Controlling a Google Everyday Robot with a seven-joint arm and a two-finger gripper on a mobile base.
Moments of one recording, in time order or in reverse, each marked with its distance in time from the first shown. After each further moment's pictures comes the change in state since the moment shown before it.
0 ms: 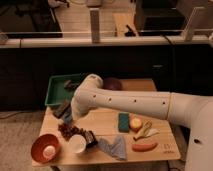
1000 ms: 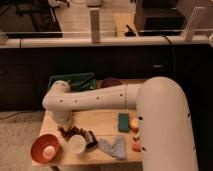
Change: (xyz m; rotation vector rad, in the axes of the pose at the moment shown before) arm -0.054 0.010 0.080 -0.256 0.121 -0.545
